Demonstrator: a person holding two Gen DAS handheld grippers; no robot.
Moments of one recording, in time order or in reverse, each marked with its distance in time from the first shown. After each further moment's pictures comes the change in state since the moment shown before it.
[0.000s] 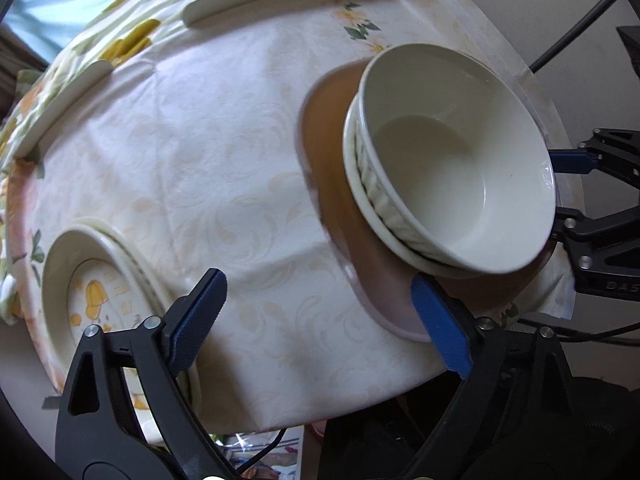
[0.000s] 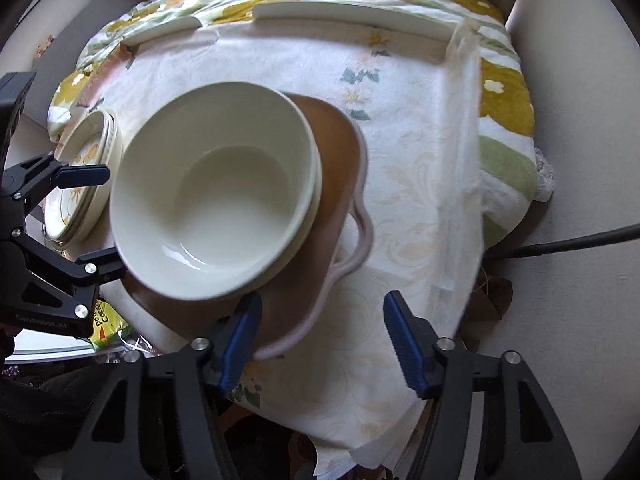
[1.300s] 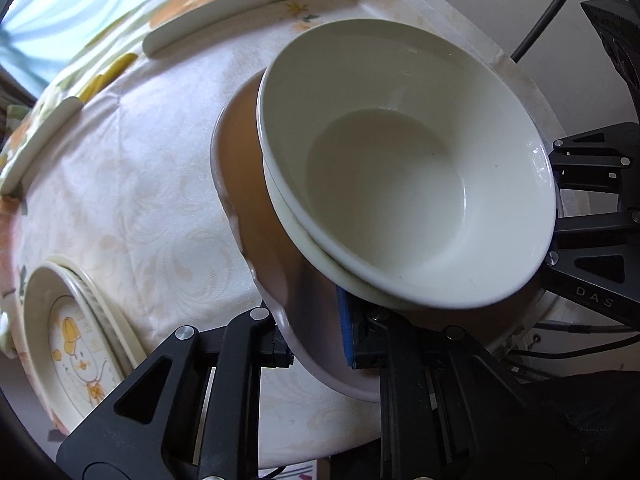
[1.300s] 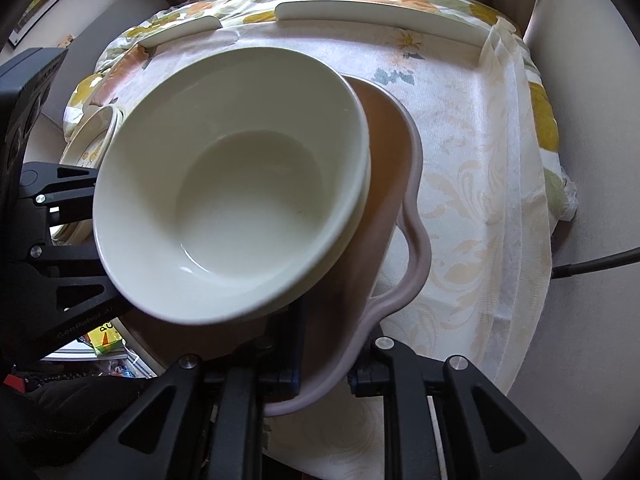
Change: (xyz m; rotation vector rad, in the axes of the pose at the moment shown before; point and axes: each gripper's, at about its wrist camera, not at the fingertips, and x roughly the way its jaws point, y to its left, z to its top) left arm 0.001 -0.034 -0.010 0.077 -0.112 0.000; right arm 0.015 0.006 -0.015 -0.030 -0.111 0.051
